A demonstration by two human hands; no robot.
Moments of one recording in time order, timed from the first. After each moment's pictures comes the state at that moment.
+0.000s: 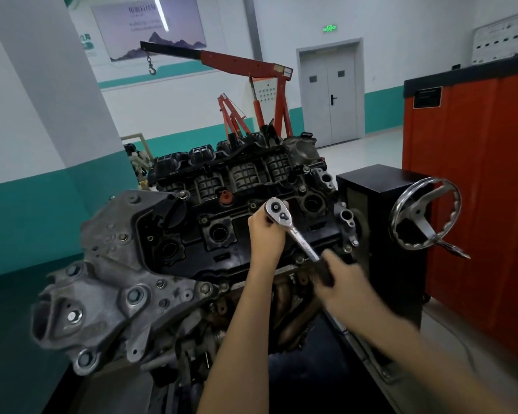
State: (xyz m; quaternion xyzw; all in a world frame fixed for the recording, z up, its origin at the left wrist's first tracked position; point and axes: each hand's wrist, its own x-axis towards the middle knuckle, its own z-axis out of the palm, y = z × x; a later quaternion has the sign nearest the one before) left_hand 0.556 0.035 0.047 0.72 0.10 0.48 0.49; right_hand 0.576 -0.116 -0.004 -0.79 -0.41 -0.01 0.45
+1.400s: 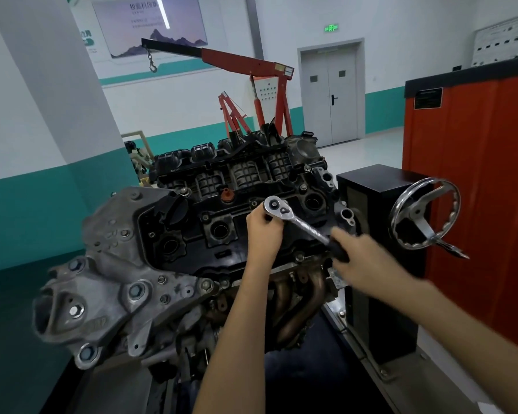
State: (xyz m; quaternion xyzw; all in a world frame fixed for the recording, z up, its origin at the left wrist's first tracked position) left_hand 0.553 0.042 0.046 0.72 0.12 0.47 0.51; right_hand 0.611 -0.129 0.025 -0.83 -0.46 -0.08 0.31
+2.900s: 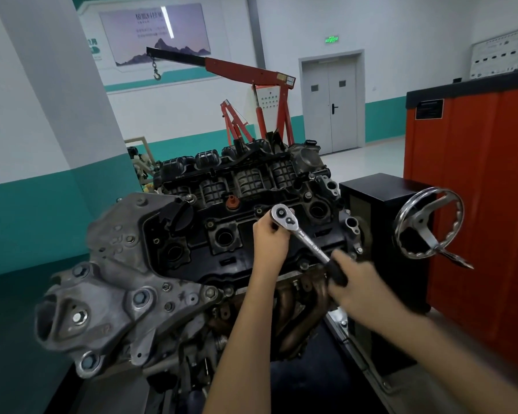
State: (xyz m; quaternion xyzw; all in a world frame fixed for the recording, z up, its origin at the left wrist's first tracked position) left_hand 0.551 0.039 0.045 0.73 0.10 0.46 0.50; right_hand 0.585 -0.125 0.007 -0.80 -0.42 -0.02 0.42
